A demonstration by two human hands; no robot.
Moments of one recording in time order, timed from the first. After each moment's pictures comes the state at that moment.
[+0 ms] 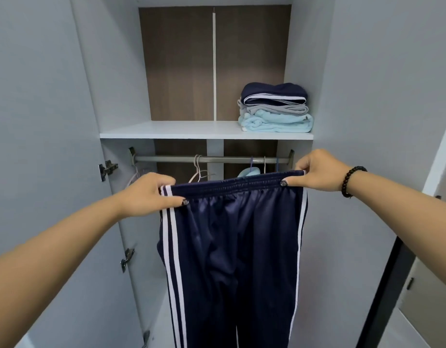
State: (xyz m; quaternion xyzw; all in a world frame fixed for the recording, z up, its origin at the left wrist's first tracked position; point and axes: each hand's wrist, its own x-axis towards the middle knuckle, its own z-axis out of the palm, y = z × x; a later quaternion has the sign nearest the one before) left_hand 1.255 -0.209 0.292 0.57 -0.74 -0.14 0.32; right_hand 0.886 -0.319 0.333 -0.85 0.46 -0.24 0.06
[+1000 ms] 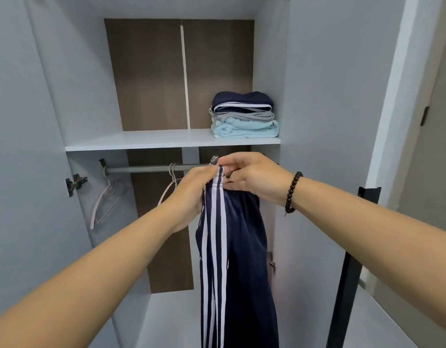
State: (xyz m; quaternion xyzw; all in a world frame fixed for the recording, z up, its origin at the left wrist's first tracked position) left_hand 1.112 -0.228 0.297 0.37 -0.59 -0.47 0.55; right_hand 0.944 -0.233 0.346 -0.74 0.31 -0.36 0.48
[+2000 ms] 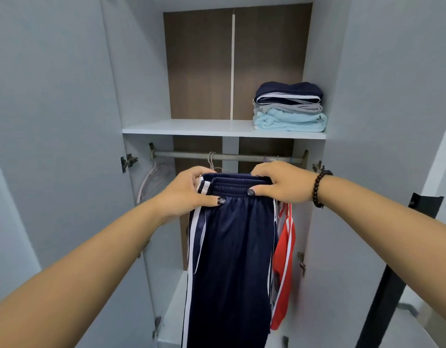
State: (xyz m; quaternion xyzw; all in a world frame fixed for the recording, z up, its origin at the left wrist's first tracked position) left_hand 1.167 -0.183 0.284 0.53 -0.63 -0.29 0.48; right_hand 0.940 -0.261 0.333 -0.95 0.28 -0.13 0.06
